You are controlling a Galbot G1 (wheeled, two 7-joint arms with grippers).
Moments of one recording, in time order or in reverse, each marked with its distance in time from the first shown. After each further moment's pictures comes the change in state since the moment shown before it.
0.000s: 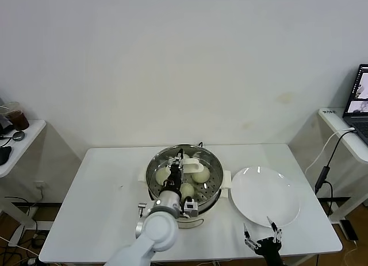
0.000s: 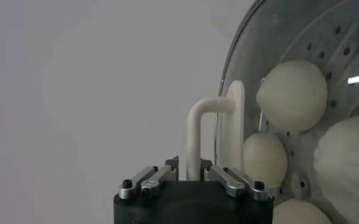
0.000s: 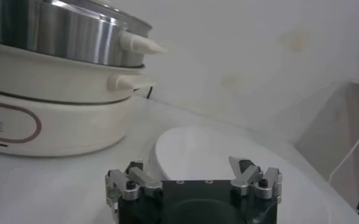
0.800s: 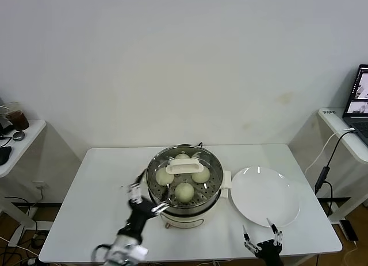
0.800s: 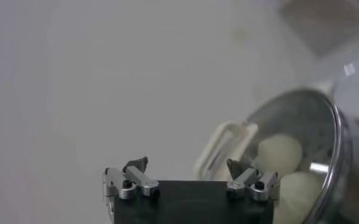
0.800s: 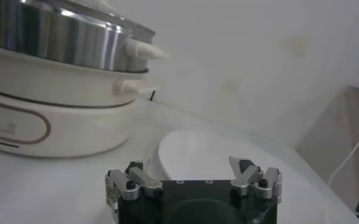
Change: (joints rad) left arm 0.630 0.030 -0.450 -0.306 -0.825 -0.503 -0.396; right arm -0.055 -0.025 -0.019 0.049 0.051 0.022 0.001
